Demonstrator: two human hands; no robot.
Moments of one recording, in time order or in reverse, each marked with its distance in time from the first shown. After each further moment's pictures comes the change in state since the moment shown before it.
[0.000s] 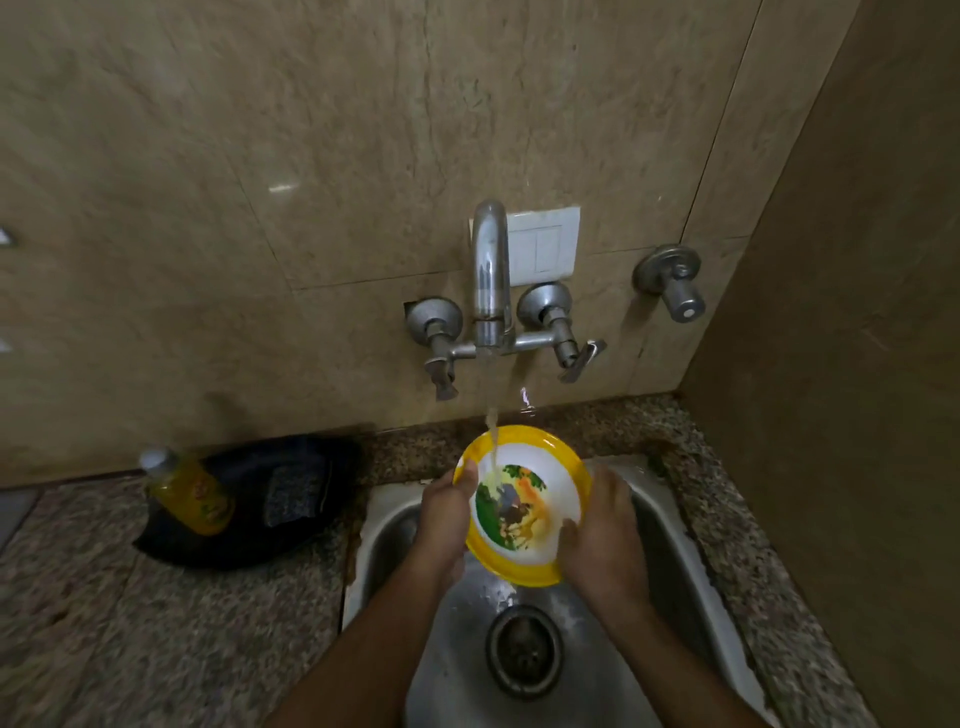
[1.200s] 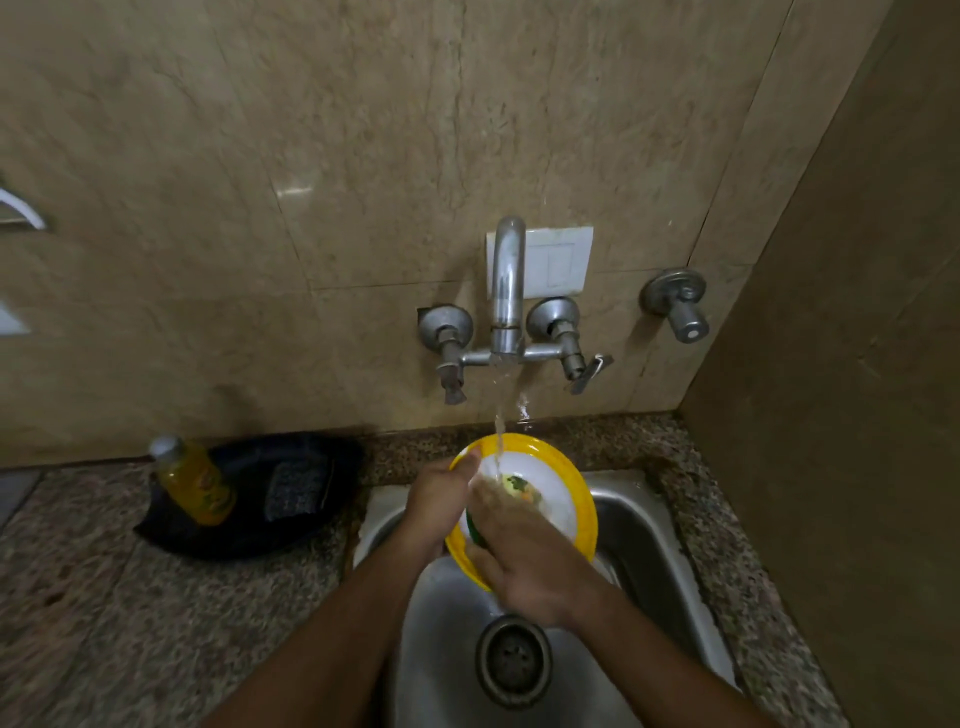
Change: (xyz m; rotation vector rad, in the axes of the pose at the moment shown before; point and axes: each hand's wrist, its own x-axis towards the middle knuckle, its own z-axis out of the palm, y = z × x) left_hand 0.014 0.017 -0.005 0.292 0.059 0.148; right_hand 0.000 -0.040 0.008 -0.305 -0.519 -0.633
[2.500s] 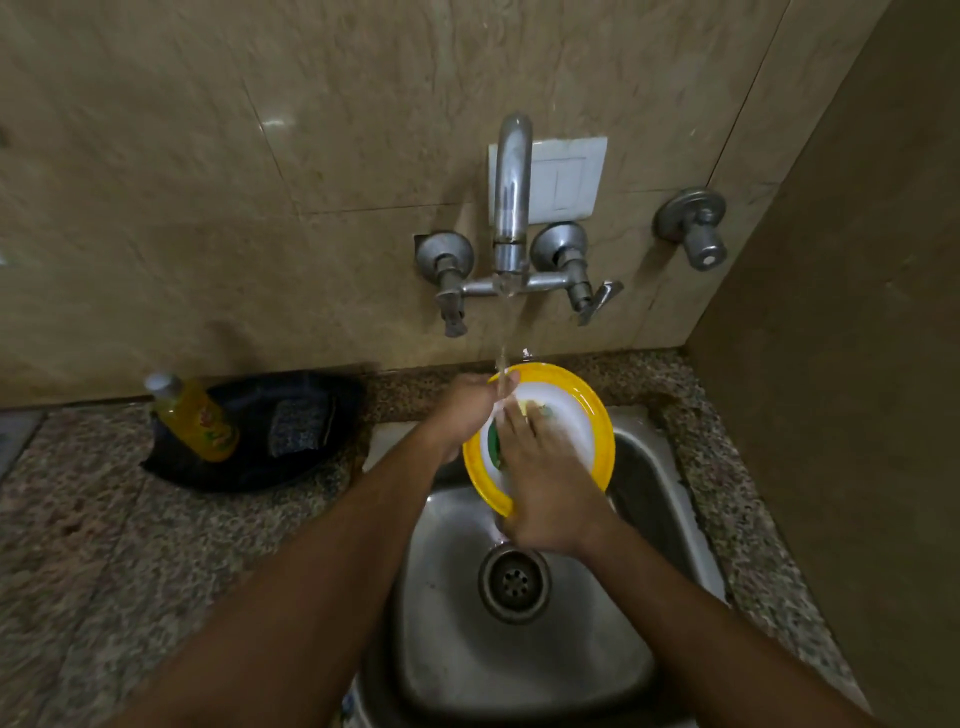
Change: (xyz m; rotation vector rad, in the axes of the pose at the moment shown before) left_hand 0.005 0.035 0.013 0.093 -0.251 0.068; right_hand -0.006 0.016 0.019 -0.240 0.053 0.041
